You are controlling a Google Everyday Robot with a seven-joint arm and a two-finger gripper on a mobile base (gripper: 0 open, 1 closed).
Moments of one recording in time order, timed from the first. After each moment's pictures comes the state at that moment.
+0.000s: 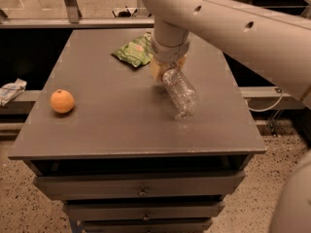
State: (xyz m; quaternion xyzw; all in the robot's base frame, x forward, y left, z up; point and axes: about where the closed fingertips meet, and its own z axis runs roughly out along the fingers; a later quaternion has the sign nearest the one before) arm 0.647 -0.055 0.859 -0.23 0.96 -0.03 0.17
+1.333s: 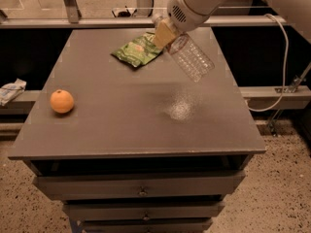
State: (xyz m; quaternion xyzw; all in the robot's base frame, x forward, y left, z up) arm 0.635 -0.051 0.977 -0.38 0.86 0.04 0.34
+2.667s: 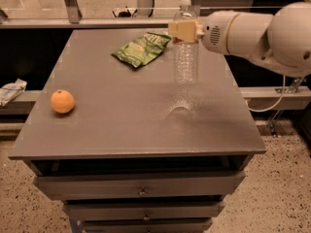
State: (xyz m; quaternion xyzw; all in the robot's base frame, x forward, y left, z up) arm 0.644 -0.090 0.998 -0.20 0.74 0.27 0.58
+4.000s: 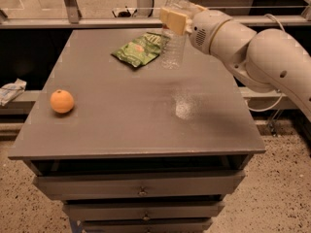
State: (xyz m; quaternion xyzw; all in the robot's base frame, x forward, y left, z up) arm 0.670 -0.070 1.025 -0.19 0.64 0.27 0.69
